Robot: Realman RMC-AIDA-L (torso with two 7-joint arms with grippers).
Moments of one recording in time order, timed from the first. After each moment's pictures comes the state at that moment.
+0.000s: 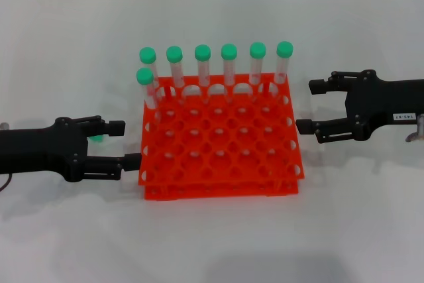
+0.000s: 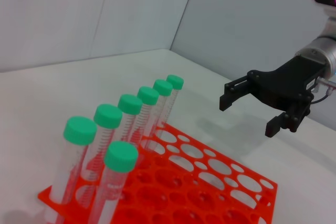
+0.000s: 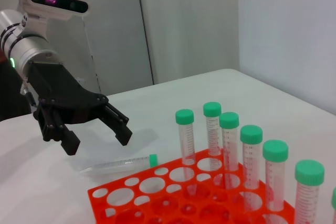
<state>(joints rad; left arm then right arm) -0.41 -2.01 0.70 0.76 2.05 1.75 -1.51 0.42 2.01 -1.18 -0.98 -1.75 -1.41 1.53</state>
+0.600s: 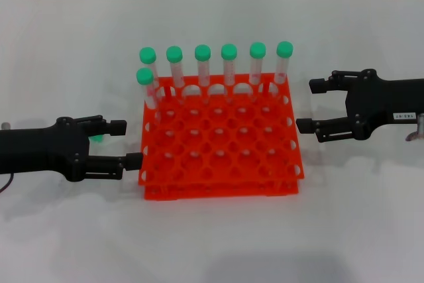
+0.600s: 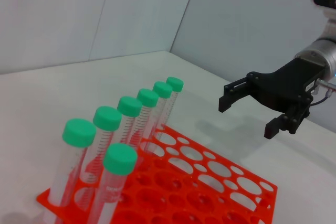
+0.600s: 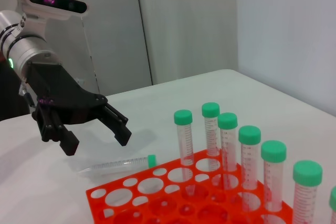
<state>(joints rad) -0.41 -2.01 0.70 0.76 2.05 1.74 -1.51 0.42 2.01 -1.18 -0.98 -1.75 -1.41 1.53</state>
